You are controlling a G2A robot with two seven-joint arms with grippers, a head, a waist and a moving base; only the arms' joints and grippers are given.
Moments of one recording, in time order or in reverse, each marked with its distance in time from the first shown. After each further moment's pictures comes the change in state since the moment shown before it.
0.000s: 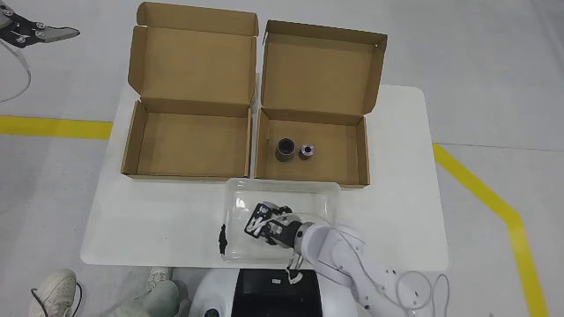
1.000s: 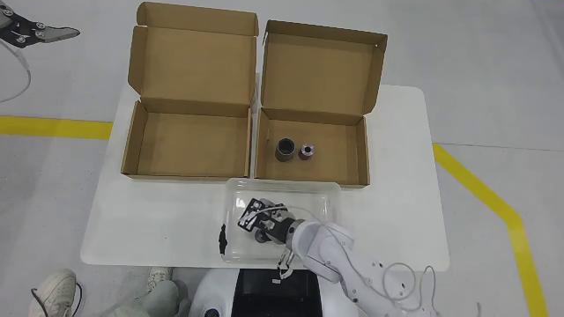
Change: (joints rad) left arm 0.000 0.000 0.000 0.000 0.000 0.000 0.000; right arm 0.048 -0.039 -0.048 0.072 0.002 0.073 0.008
